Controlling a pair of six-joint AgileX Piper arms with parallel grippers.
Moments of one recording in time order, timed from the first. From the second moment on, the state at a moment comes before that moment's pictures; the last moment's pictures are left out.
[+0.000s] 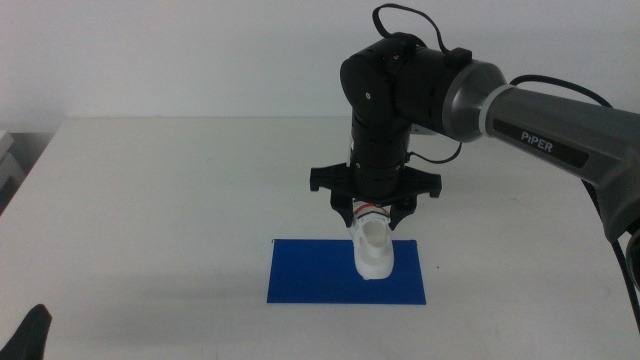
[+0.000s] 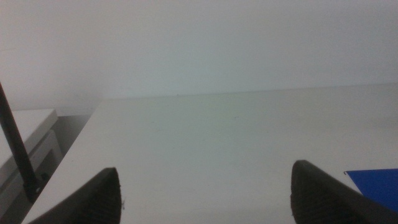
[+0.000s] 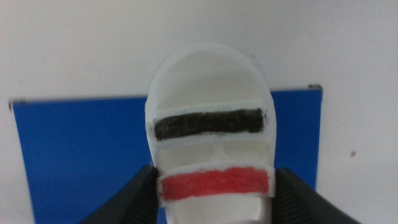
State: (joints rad) left arm -0.03 -0.01 0.03 -0.07 0.11 0.08; right arm 0.63 2.11 -1.86 -0.07 1.22 0.78
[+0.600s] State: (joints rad) left arm -0.03 -0.01 0.03 -0.07 0.11 0.08; right arm 0.63 2.11 -1.86 -0.04 1.23 -0.40
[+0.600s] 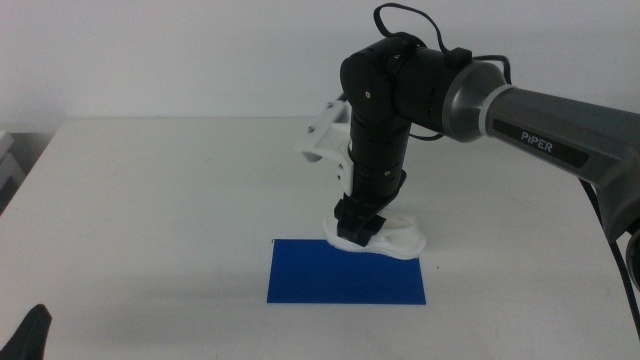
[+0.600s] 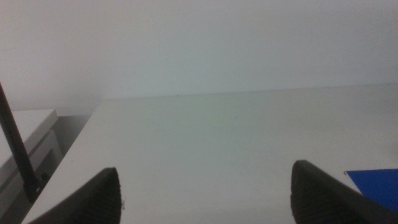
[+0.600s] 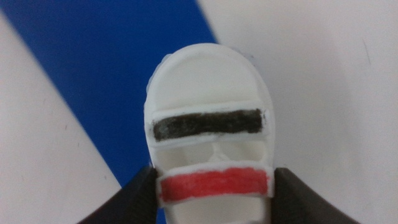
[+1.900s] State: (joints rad) left arm -0.03 -0.01 0.03 -0.07 0.11 0.08; right arm 0.65 2.22 -1.86 0.08 1.16 -0.67
